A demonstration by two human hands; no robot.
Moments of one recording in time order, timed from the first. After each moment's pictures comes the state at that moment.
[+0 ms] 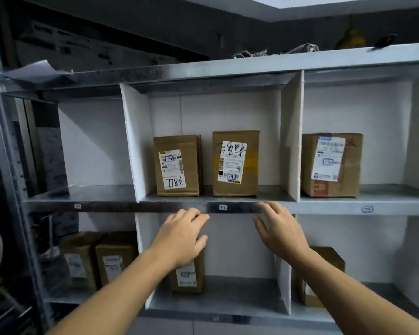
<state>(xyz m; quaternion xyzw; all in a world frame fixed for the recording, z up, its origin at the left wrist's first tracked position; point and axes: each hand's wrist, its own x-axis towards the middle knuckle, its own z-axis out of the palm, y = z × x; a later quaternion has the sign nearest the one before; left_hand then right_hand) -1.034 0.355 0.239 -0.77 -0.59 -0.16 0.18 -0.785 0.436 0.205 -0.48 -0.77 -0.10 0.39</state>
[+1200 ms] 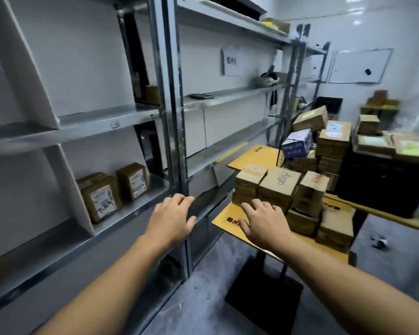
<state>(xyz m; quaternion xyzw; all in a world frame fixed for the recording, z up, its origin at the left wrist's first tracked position) -0.272 0.252 0.097 -0.96 -0.22 -0.14 -0.02 -0.113 0.063 0.076 -0.90 -0.43 -0.12 0.02</state>
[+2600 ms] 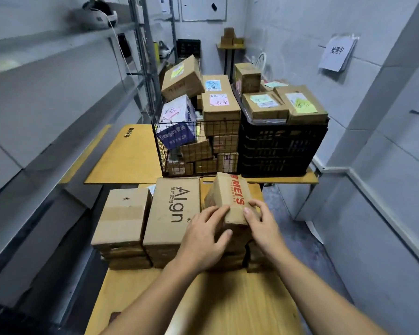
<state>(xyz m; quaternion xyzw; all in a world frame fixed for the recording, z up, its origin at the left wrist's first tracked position) 0.231 0.160 -0.024 -0.92 0.13 -0.05 -0.35 0.257 -0.019 -0.030 -0.81 0.08 0.01 0.58</state>
